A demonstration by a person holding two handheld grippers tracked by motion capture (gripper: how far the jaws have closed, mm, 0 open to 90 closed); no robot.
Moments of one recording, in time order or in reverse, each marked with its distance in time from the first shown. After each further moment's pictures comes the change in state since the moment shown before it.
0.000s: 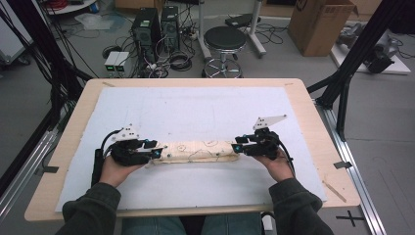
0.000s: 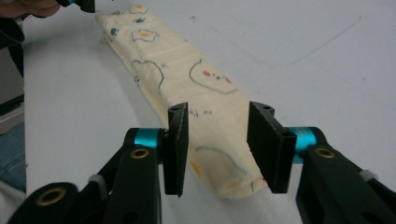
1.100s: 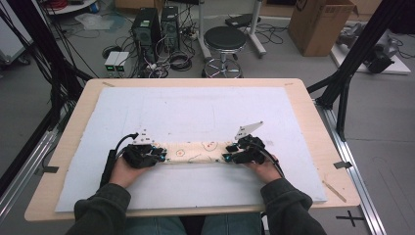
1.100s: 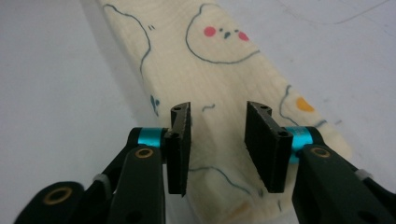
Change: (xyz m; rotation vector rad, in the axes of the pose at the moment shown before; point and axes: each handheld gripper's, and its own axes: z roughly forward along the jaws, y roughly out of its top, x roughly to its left) left arm 0.001 -0.019 0.032 0.194 0.058 0.078; right arm 0.006 -0.015 0.045 0.183 -0.020 -0.104
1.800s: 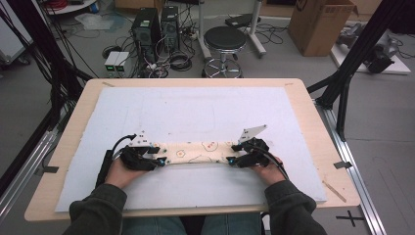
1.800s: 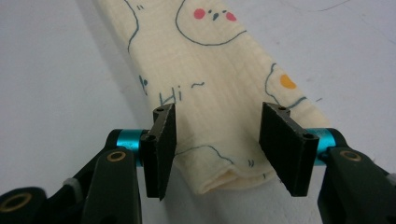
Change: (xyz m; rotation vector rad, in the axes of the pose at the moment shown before) left arm 0.002 -0.005 -0.004 -0.016 -0.035 0.037; right arm 0.002 -0.009 -0.008 0.005 -0.053 -0.037
